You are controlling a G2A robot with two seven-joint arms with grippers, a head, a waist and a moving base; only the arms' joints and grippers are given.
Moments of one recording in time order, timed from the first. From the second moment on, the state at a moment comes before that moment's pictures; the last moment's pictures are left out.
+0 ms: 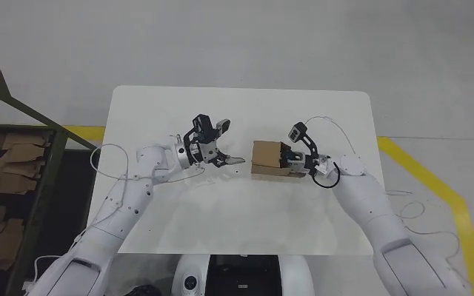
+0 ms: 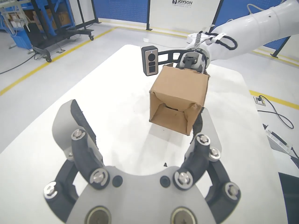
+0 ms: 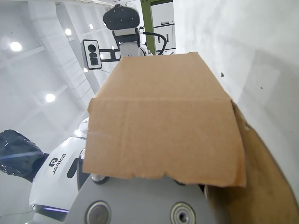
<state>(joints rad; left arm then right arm) 1.09 -1.11 -1.10 -1.35 1.32 -0.87 0.26 -0.82 -1.31 0.97 -0.68 0.73 -0.42 1.40</state>
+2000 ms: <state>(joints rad) 0.94 -1.17 -0.86 -1.30 1.24 -1.00 0.18 -1.01 -1.23 1.08 -1.04 0.65 -0.38 1.38</state>
